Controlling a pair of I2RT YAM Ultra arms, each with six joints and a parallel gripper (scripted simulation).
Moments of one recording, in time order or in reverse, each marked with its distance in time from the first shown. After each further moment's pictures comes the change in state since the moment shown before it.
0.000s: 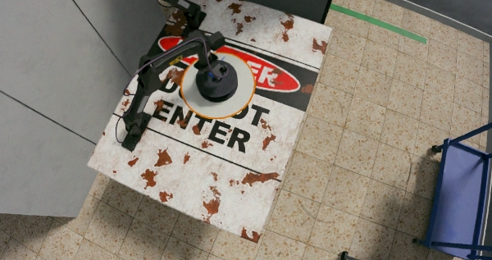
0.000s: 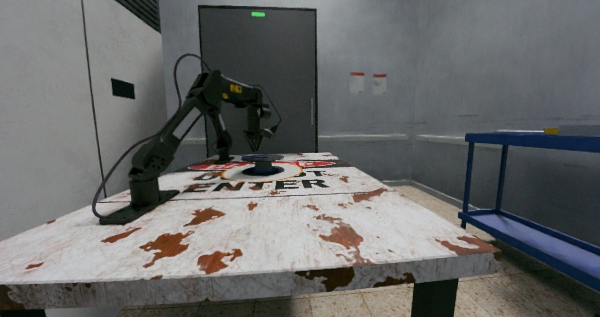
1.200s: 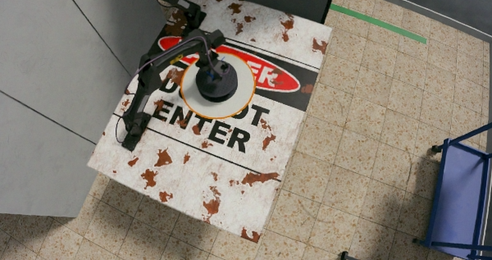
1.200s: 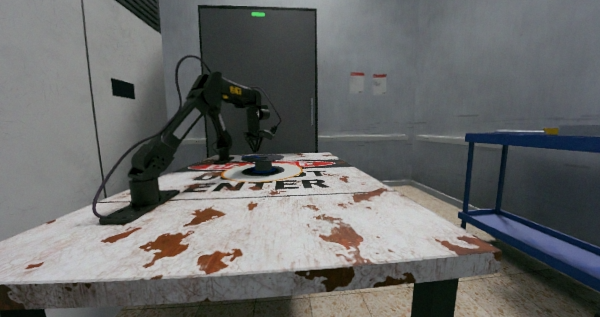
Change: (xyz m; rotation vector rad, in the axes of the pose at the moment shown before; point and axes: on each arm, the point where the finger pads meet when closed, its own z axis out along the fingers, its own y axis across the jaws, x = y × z) left arm 0.000 0.000 0.000 0.000 0.000 0.000; right arm 0.005 0.016 0.006 -0.038 -0.019 -0.054
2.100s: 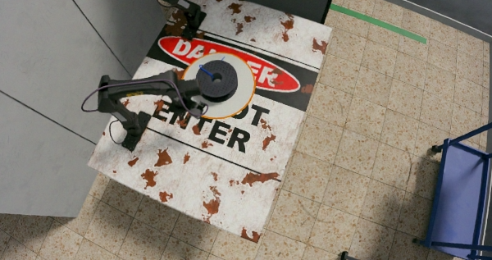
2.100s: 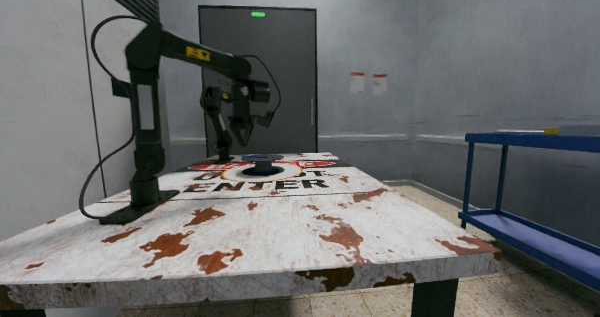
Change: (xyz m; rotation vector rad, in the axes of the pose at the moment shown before) left arm 0.000 0.000 0.000 0.000 0.000 0.000; right arm -0.058 -0.243 -0.058 0.077 -0.002 -0.210
